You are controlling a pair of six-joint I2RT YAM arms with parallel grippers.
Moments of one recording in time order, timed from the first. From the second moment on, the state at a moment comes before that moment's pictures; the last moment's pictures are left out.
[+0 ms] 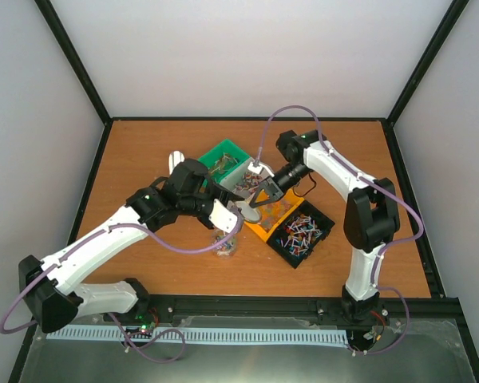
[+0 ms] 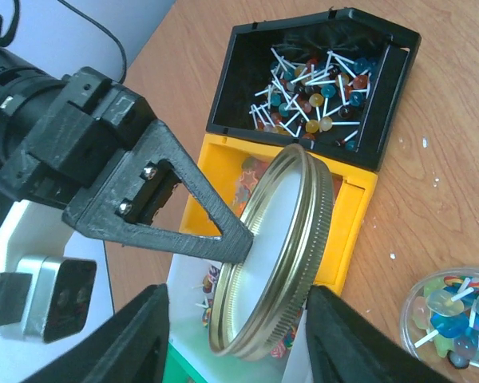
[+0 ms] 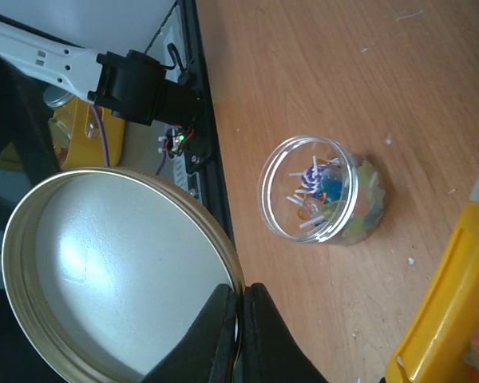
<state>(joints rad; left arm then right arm) -0.77 1.18 1.10 -0.61 0.35 1.27 0.44 1.91 1.63 -1.35 -1.04 -0.57</state>
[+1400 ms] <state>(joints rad) -0.44 1.47 1.34 -1.00 0.93 0.50 0.38 1.55 1.31 -1.01 -1.09 -0.64</state>
